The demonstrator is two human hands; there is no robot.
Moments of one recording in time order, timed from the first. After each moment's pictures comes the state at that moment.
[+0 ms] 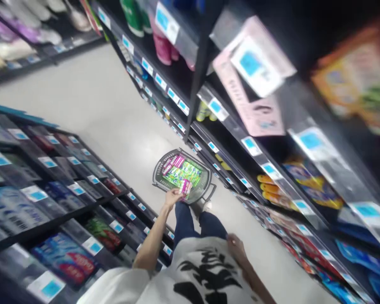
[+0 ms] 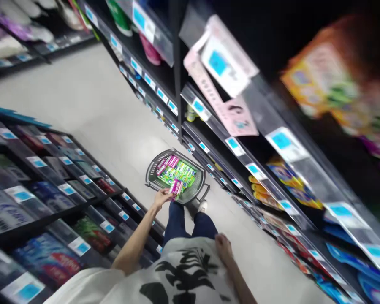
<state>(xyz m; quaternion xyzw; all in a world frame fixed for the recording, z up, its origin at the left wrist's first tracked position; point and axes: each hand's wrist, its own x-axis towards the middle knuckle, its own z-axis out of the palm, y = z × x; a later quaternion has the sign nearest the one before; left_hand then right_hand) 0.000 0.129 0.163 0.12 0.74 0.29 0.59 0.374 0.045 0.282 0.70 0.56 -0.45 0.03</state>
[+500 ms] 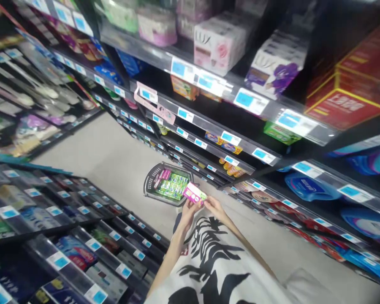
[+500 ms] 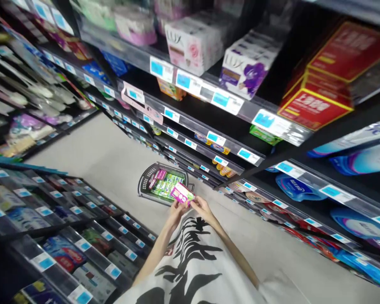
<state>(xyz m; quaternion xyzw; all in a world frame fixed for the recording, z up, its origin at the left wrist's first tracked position) 0.291 0.014 0.367 0.12 0.53 0.51 0.67 0.449 0.047 0.370 0.47 0.47 -0.68 -0.33</state>
